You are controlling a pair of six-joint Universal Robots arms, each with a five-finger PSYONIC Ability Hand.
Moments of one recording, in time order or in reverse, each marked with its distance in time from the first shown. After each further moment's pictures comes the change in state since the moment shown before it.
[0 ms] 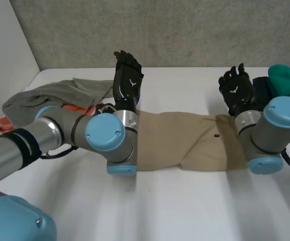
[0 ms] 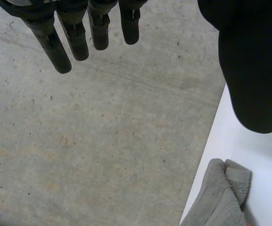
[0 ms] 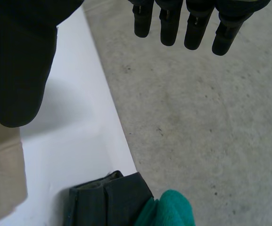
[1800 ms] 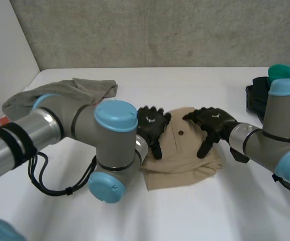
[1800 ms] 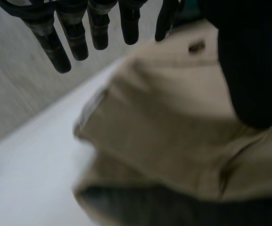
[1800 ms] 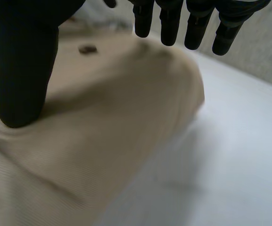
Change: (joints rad) left arm -0.064 0.097 0.008 -0.737 0.243 -0.823; right arm 0.010 -0.094 -0.057 0.700 -0.338 0.627; left_hand 0.002 -0.001 0.000 -0.001 0.000; right_hand -0.005 -0.003 -0.002 -0.002 -0.001
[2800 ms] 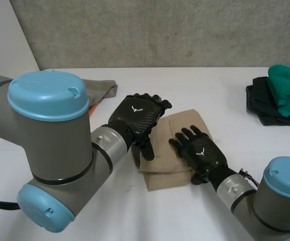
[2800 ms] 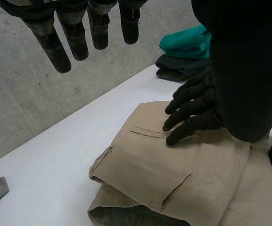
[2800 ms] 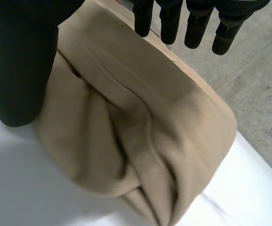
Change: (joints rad) left arm 0.014 0.471 -0.347 -0.090 0.089 -0.097; right arm 0.101 -0.190 0.704 -0.769 0.013 -0.278; left_hand -0.002 0.000 0.000 0.000 0.000; right_hand 0.000 -0.011 -0.008 0.000 -0.002
